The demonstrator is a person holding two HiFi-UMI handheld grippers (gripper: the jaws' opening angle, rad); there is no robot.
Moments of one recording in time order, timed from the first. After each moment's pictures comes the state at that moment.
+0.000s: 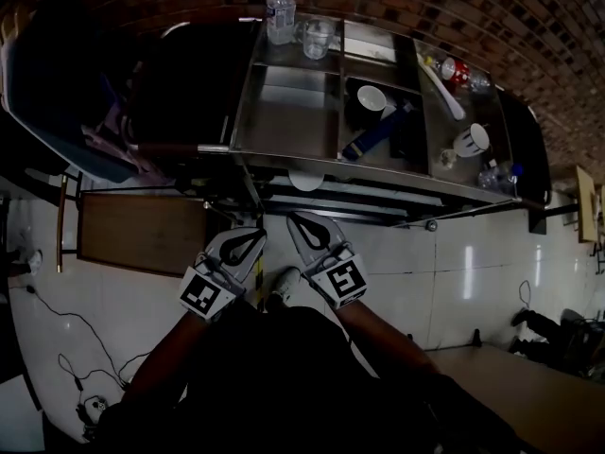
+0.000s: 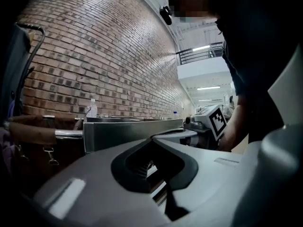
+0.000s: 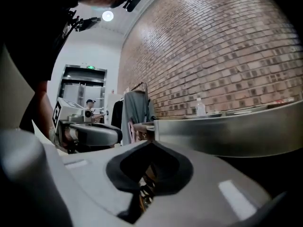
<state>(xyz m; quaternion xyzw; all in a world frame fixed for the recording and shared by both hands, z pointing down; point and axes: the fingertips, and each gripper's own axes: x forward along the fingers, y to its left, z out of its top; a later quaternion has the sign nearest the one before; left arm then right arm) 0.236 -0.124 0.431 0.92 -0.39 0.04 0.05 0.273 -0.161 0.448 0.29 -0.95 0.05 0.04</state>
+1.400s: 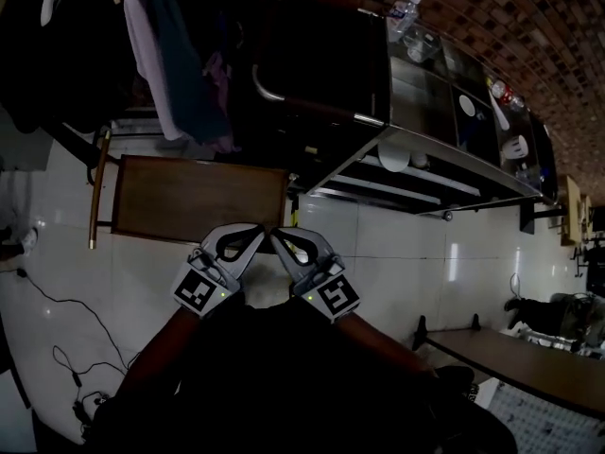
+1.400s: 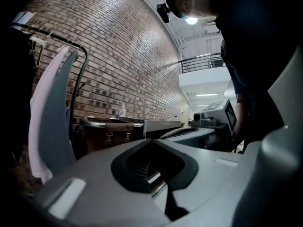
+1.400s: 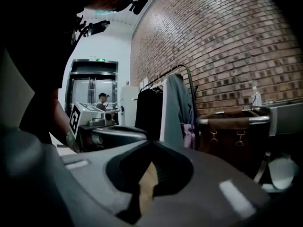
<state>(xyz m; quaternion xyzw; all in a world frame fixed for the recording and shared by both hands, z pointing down) -0.080 0.004 0.434 0.92 -0.39 0.02 0.06 -0.065 0.008 0.439 0.23 -0.97 0.07 0.08</state>
